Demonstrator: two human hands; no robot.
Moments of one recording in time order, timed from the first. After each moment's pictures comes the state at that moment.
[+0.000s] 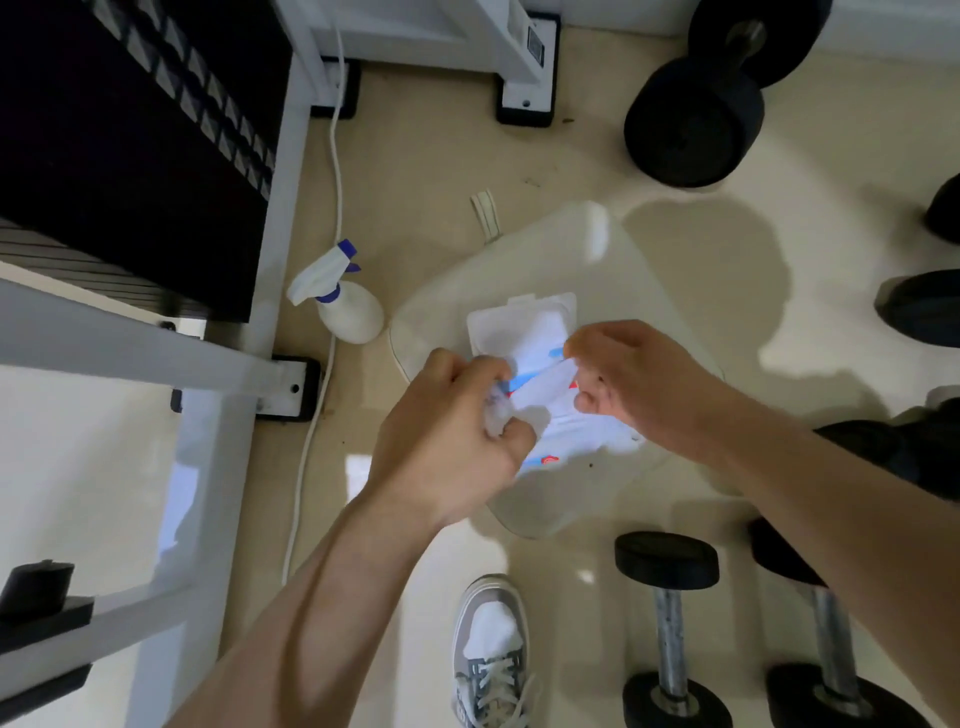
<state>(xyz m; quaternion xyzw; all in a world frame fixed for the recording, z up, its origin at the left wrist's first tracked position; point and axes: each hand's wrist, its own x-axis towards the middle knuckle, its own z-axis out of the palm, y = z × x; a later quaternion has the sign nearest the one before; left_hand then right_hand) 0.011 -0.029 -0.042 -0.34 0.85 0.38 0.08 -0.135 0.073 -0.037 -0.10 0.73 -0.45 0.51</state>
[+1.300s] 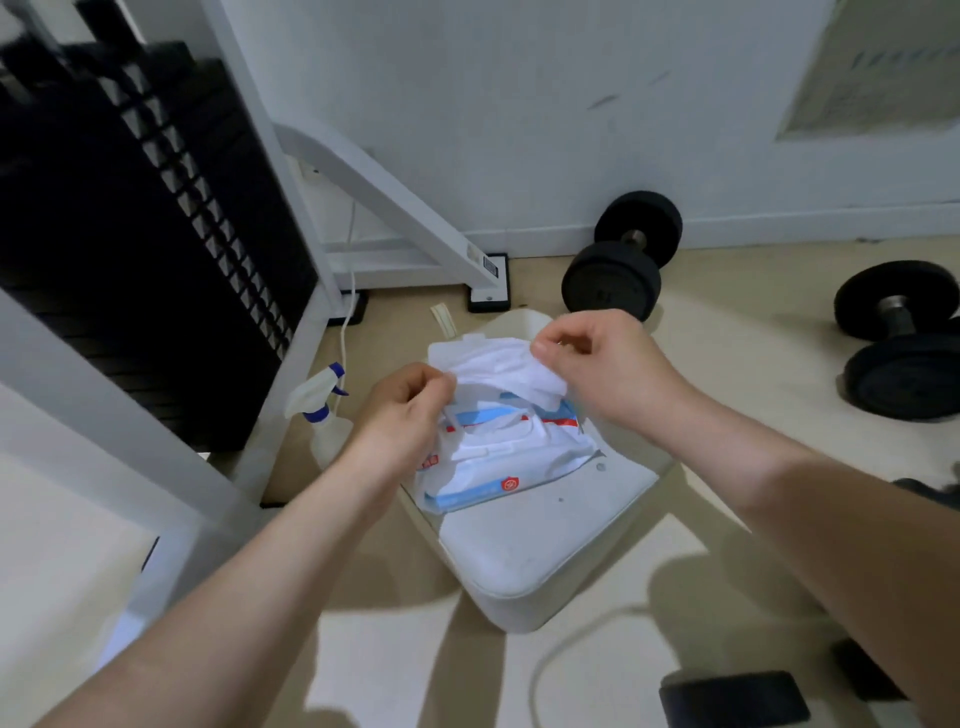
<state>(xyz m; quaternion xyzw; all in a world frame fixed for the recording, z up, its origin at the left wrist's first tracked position) 0.001 -0.026 -0.072 -0.34 0.75 0.55 -0.14 -0.133 0.111 -0.053 -0.33 0.81 -0.47 0.11</state>
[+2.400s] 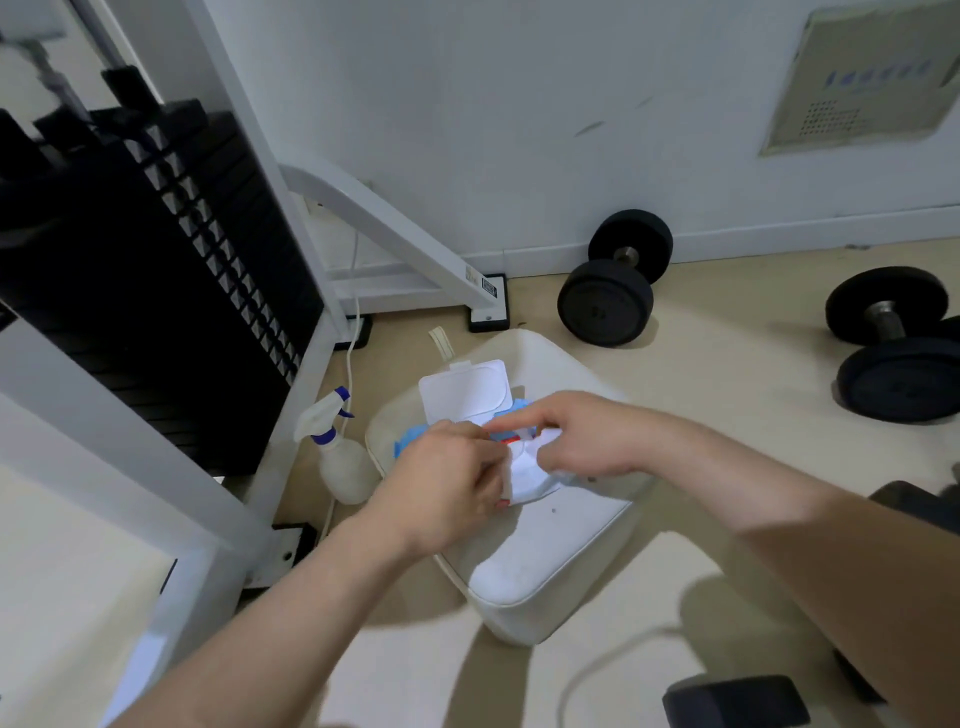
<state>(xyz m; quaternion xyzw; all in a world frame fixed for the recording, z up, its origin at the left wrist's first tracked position) 0.008 -0.006 -0.082 -0.05 0.98 0.19 -0.08 -0.128 0.124 -0.059 -0.44 0.79 -0.24 0.36</state>
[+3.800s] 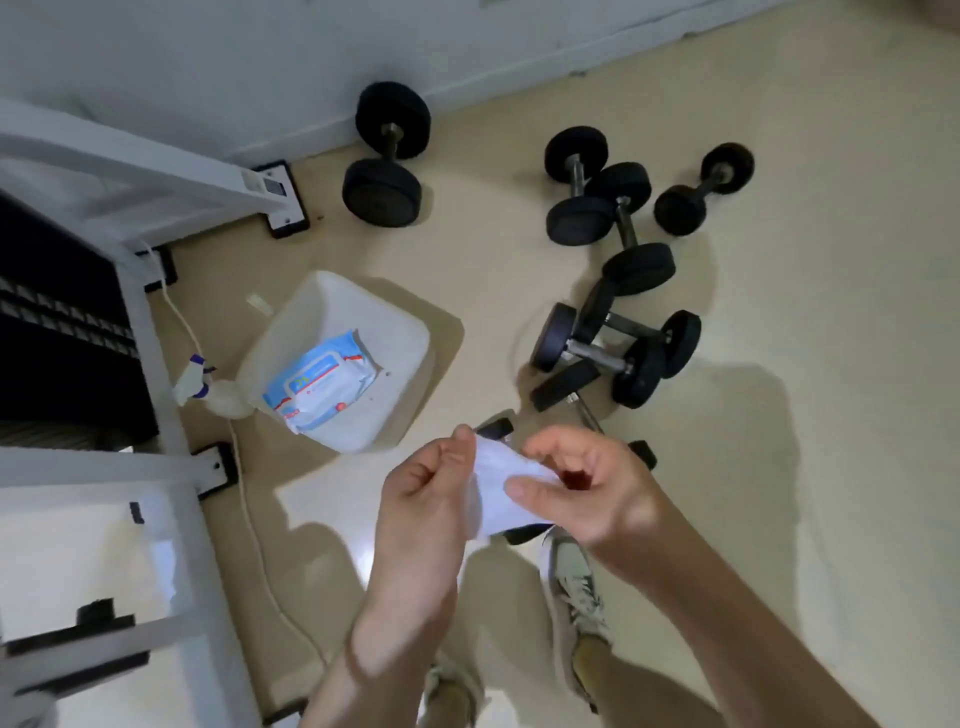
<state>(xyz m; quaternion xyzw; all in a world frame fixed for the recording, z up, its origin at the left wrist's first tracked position) 0.068 0.222 0.234 -0.37 0.55 0.74 0.05 0.027 0.360 0.236 0.00 0.71 -0.61 0.35</state>
